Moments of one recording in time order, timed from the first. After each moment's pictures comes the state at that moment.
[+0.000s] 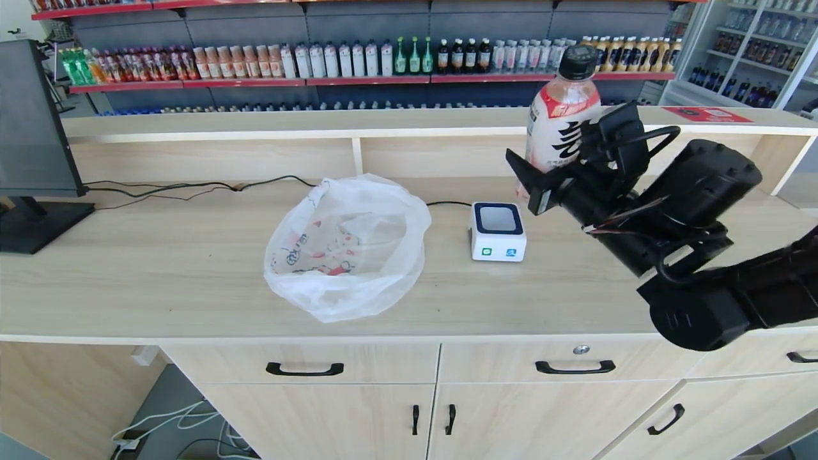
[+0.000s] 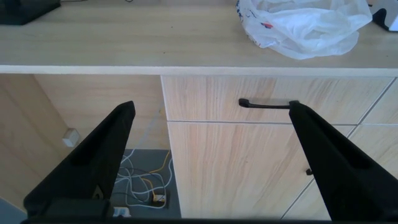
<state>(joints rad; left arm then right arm) 0.00 0.00 0.00 -0.02 0.01 0.07 0.38 1.94 -1.01 -1.33 0.09 -0.37</state>
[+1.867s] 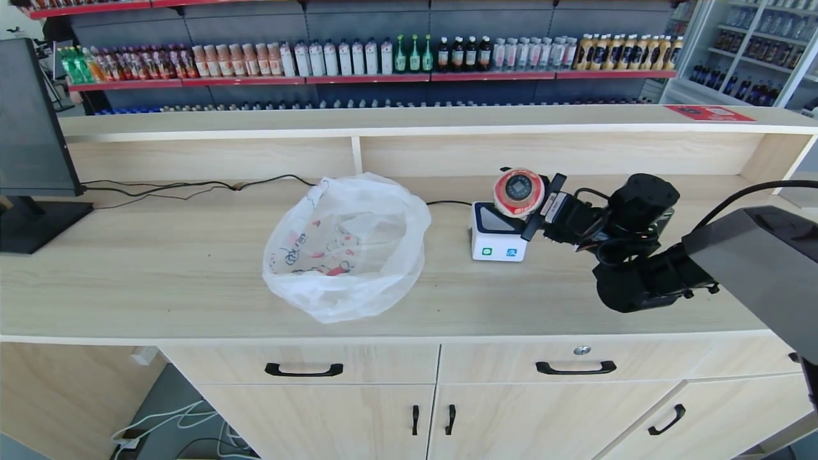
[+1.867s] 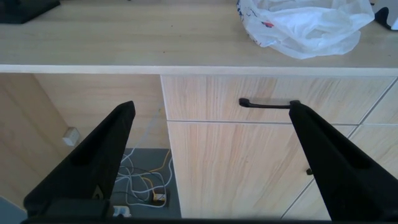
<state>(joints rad) 0.00 0.00 0.00 -0.02 0.01 0.07 0.18 2.32 -1.37 -1.39 0.81 -0.80</state>
